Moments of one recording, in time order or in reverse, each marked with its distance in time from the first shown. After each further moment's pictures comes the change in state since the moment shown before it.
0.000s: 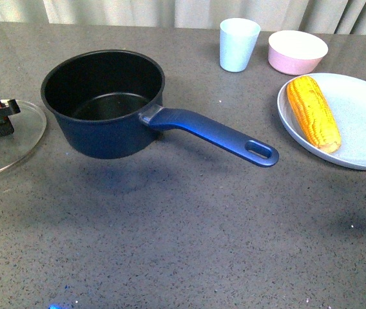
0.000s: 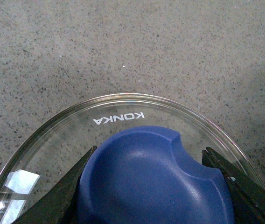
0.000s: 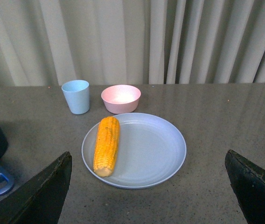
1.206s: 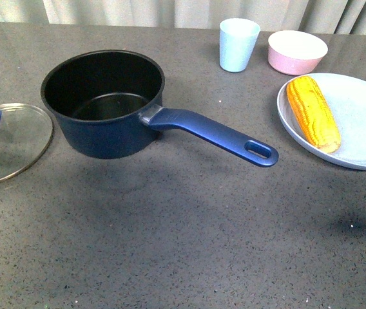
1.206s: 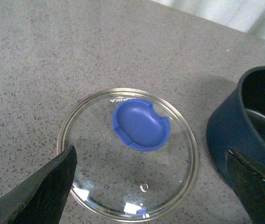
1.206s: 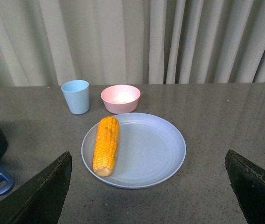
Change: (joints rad) left arm -0.007 -0.511 -0.419 -0.005 0.048 -0.069; right arm 0.000 0.000 0.000 0.000 0.000 0.000
